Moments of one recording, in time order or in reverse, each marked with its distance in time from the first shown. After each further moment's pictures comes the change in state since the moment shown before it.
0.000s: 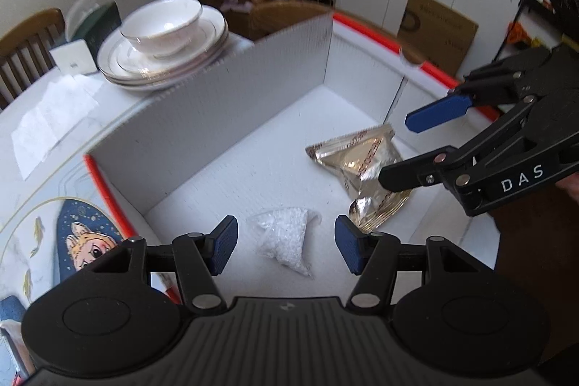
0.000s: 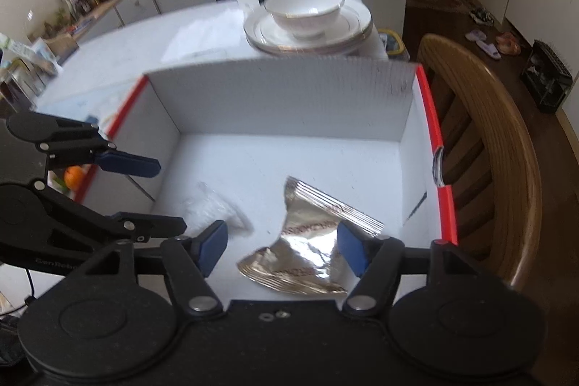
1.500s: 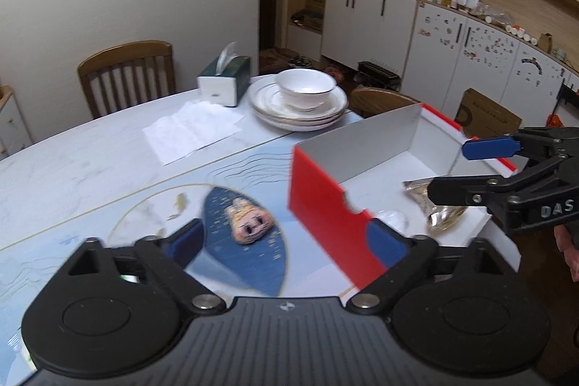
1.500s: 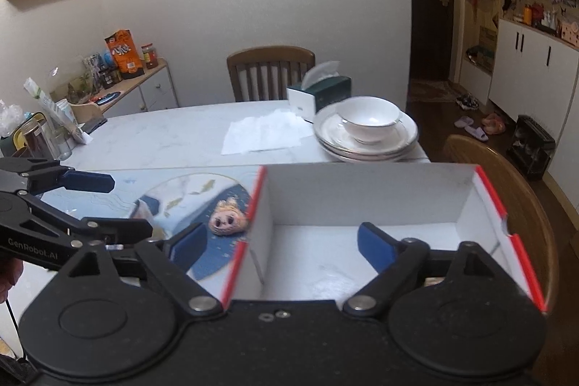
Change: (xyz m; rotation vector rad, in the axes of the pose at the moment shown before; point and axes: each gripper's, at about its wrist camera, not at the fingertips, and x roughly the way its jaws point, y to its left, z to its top) left arm -0.138 0.095 -0.099 -0.180 -0.282 0.163; right arm -0.031 0.149 -0.011 -0.017 -0.351 -0.062
